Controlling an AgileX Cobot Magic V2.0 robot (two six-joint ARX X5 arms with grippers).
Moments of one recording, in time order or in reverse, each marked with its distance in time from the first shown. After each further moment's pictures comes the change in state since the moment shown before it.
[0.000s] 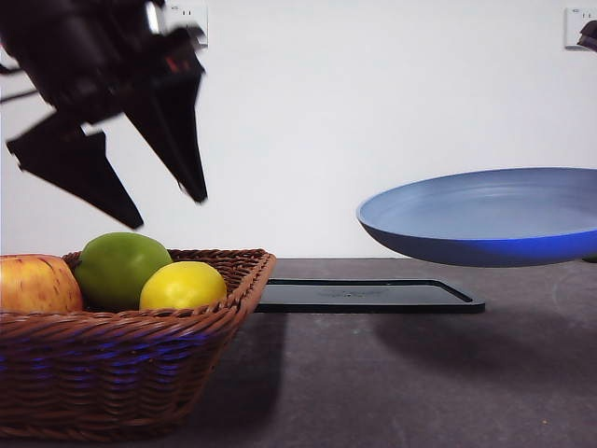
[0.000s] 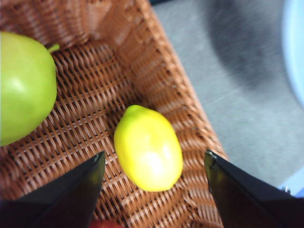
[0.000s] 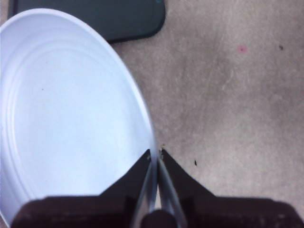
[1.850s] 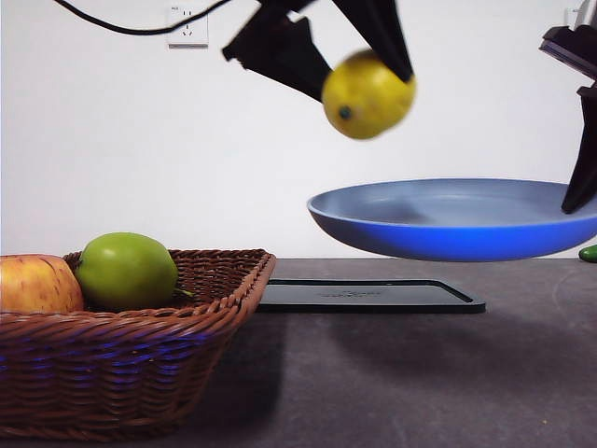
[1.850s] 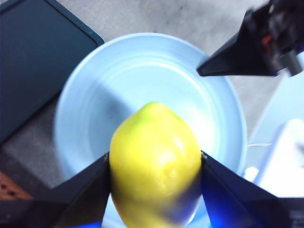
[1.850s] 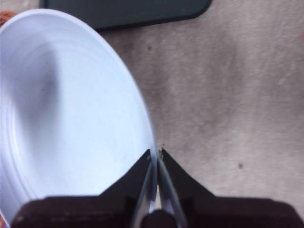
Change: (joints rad) left arm -0.332 0.197 0.395 0.023 -0.057 0.105; right arm 0.084 0.074 0.000 0.051 -0.092 0.039
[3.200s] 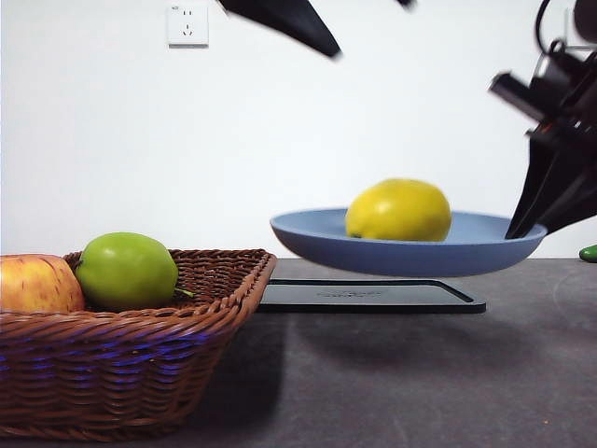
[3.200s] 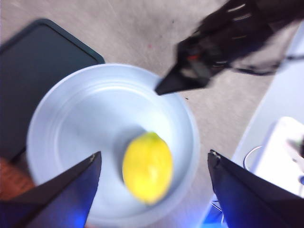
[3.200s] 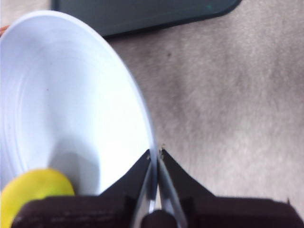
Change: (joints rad) left arm -0.023 -0.114 0.039 -0.098 -0.024 0.038; right arm 0.032 0.204 0.025 0.162 -0.066 0.124
